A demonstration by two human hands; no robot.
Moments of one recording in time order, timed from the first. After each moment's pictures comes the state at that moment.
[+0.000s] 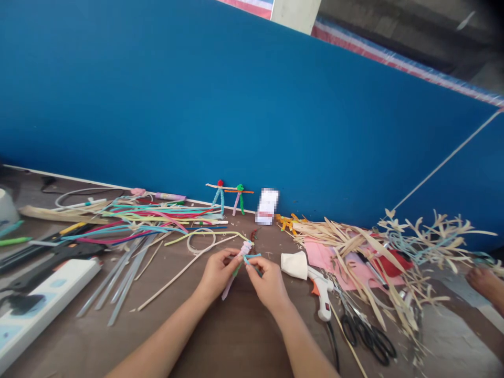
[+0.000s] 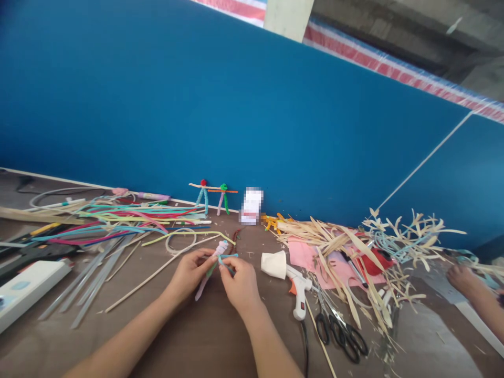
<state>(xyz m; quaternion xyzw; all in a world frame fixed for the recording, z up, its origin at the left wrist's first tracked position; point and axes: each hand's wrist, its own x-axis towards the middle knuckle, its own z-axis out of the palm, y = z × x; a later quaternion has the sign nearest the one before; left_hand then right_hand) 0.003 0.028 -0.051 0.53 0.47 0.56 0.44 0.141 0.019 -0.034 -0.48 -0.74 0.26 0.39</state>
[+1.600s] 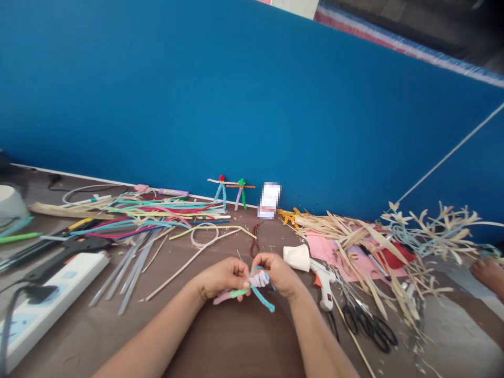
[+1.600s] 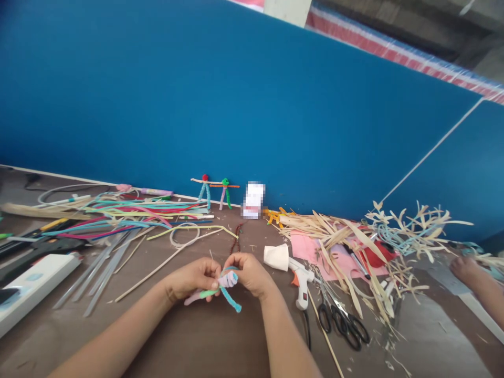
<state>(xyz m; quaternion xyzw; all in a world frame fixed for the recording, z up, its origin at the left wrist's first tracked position) -0.009 0.016 -0.047 0.49 0.28 0.28 0.78 0.159 0.025 -0.024 -0.38 -0.59 0.64 0.32</state>
